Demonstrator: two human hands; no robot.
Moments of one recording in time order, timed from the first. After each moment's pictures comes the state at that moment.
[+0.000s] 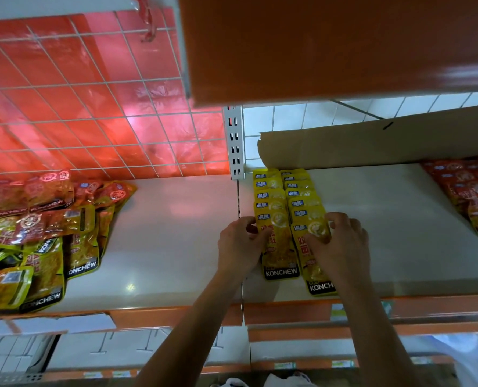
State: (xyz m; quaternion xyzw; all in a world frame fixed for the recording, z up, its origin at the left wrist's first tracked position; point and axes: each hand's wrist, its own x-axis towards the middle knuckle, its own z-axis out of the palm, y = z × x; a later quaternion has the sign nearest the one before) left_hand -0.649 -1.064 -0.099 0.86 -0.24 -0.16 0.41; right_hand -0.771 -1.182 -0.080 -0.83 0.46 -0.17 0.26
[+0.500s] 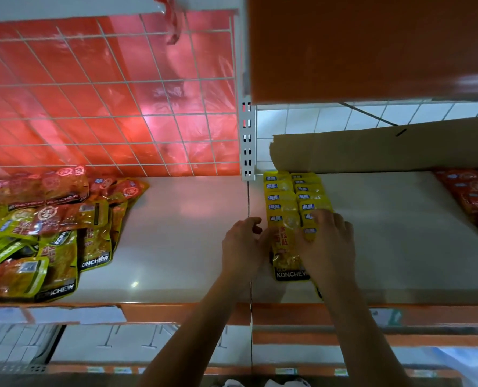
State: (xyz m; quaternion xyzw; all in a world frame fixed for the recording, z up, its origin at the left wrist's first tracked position) left_hand -0.646 -1.056 -0.103 0.89 -0.24 -0.12 0.37; right_hand -0.746 -1.153 -0.073 -0.87 0.40 -0.21 0.21
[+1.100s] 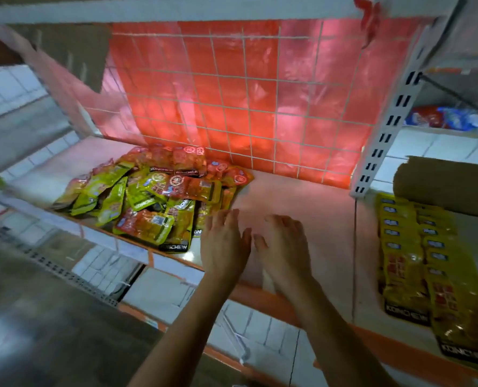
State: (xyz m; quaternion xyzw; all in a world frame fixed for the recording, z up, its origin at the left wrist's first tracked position) left_hand -0.580 -0.879 -0.096 0.96 -0.11 0.13 0.21; right_hand -0.617 -0.984 -0.090 -0.95 0.14 -0.13 0.25
